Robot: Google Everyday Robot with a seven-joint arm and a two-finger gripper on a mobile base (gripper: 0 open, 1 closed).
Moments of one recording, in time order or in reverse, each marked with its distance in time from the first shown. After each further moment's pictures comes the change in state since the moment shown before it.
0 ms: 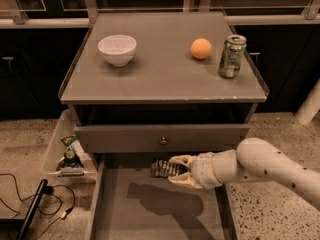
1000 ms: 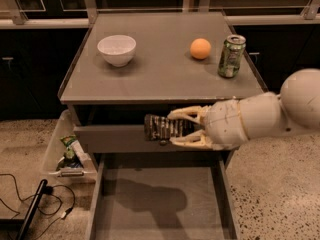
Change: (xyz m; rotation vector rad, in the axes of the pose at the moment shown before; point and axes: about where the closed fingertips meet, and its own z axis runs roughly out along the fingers) arm -0.175 -0.016 -0.133 0.029 -0.084 -0.306
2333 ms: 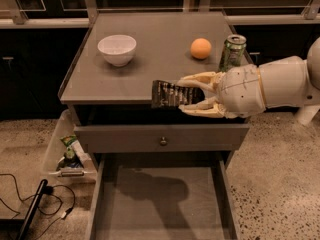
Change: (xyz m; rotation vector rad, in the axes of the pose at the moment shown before) arm -0.033 -0.056 -0.050 0.066 -0.044 -0.057
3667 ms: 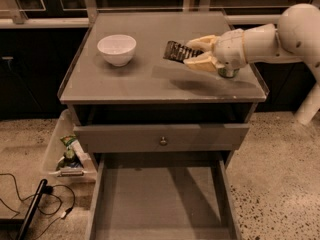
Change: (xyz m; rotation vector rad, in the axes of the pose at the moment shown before) arm 0.102 -0.161 0.016 0.142 0.015 0.206
